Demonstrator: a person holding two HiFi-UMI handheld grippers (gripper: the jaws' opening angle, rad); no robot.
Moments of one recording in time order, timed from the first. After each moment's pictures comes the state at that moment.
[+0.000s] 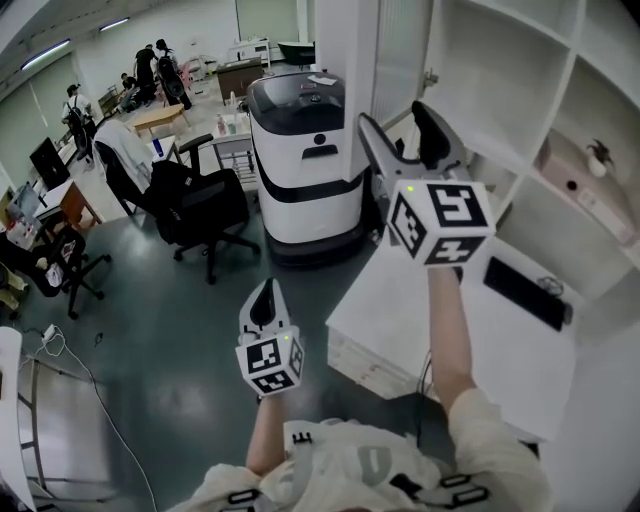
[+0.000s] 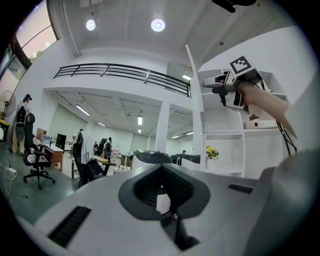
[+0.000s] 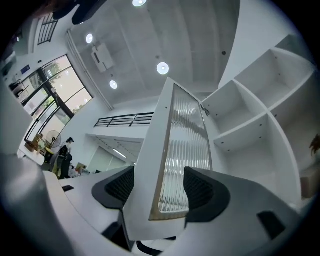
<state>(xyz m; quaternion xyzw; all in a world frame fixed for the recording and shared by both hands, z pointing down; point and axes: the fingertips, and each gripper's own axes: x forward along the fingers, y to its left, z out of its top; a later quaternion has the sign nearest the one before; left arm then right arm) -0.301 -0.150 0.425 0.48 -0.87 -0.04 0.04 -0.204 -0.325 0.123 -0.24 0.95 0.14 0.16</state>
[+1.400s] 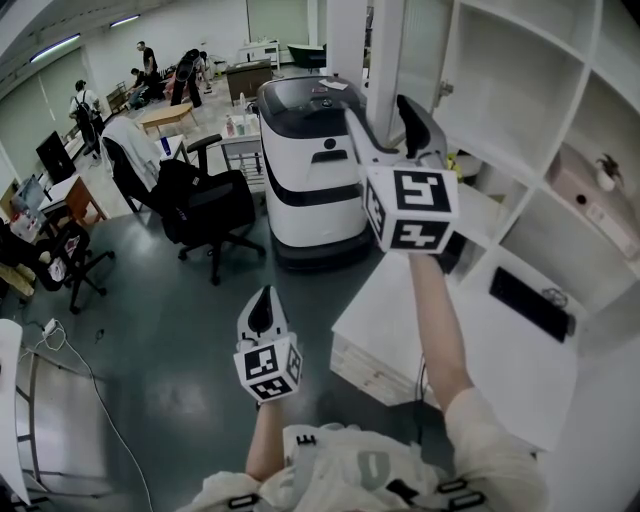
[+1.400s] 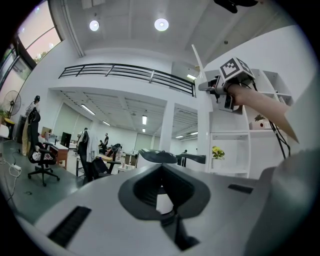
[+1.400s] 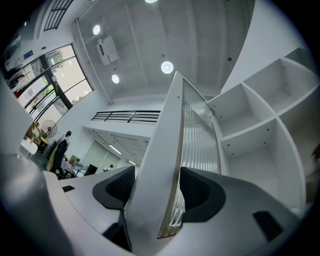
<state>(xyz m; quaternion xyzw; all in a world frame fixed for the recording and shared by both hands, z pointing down) -0.321 -0.135 0.435 0.46 -0.89 -0.05 0.05 -0.257 -0.330 0.122 -0.28 0.93 0.18 0.14</state>
